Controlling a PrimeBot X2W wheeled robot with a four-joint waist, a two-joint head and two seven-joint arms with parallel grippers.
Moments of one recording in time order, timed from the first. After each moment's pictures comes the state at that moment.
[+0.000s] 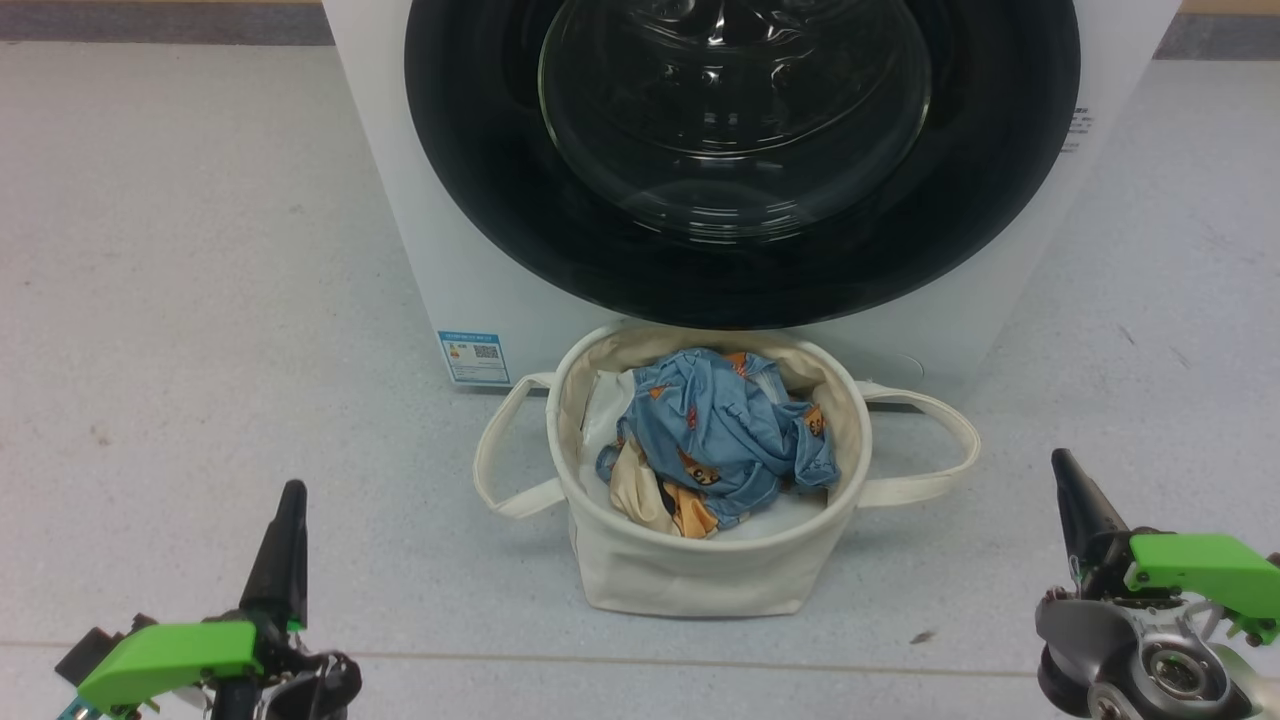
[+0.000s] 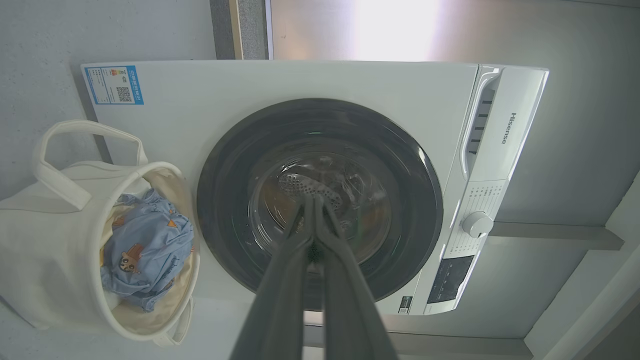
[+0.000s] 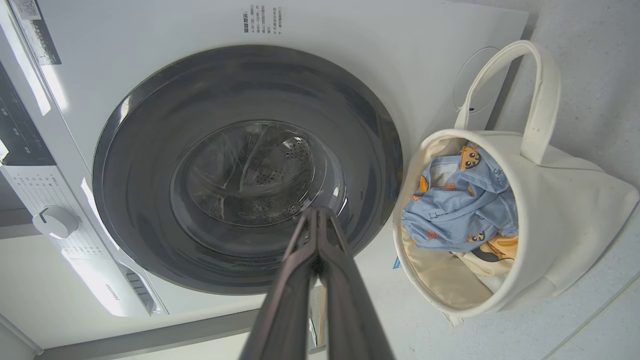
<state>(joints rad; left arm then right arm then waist) -0.10 0.05 0.08 0.19 -1.61 -0.03 0.10 -0.17 -0.38 0.34 0.21 2.02 0.13 -0.26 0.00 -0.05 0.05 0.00</state>
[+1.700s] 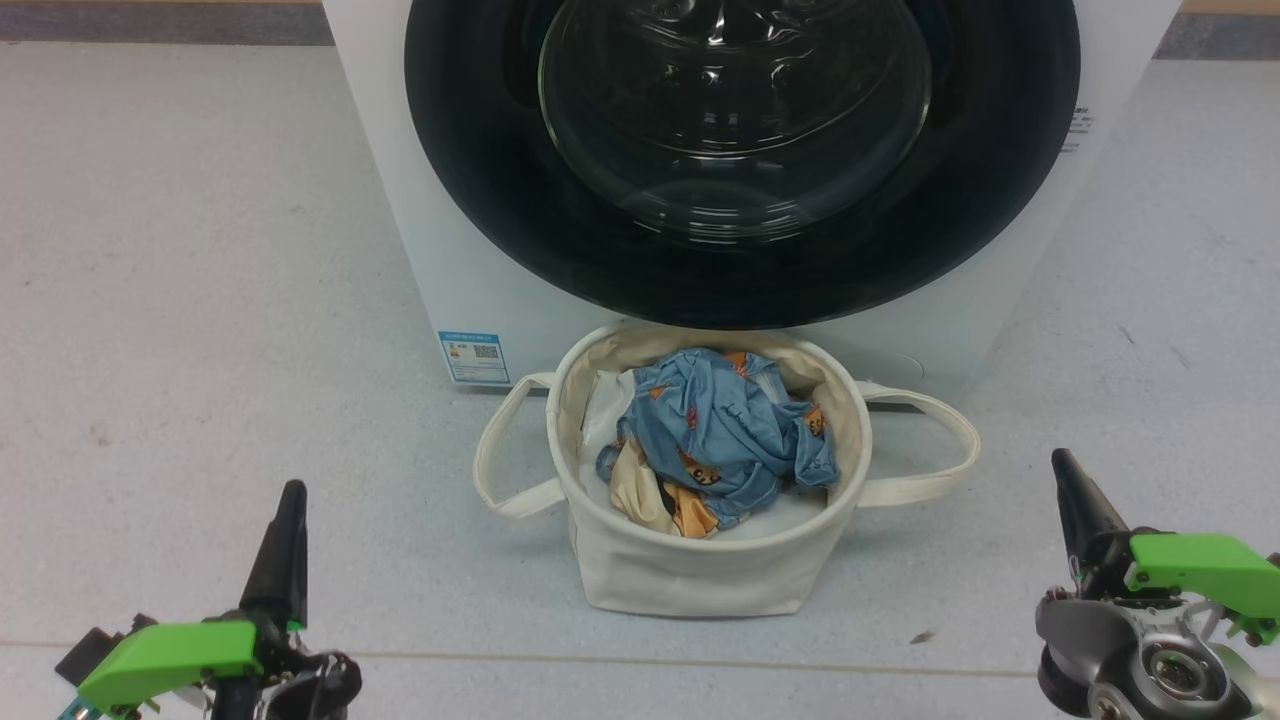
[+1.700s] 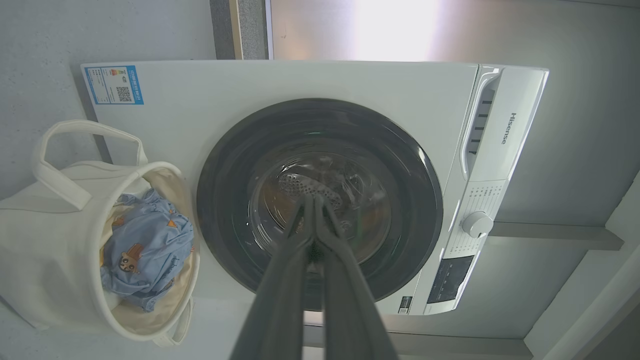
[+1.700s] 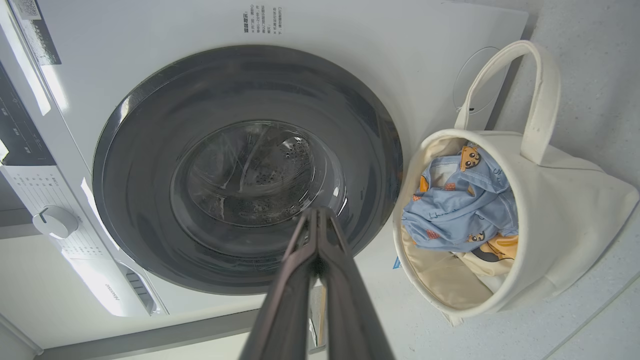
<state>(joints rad) -0.10 0.04 0.08 0.19 -1.61 -0.03 0.10 -0.17 -0.38 0.34 0.21 2.02 0.13 -0.26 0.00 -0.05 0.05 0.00</state>
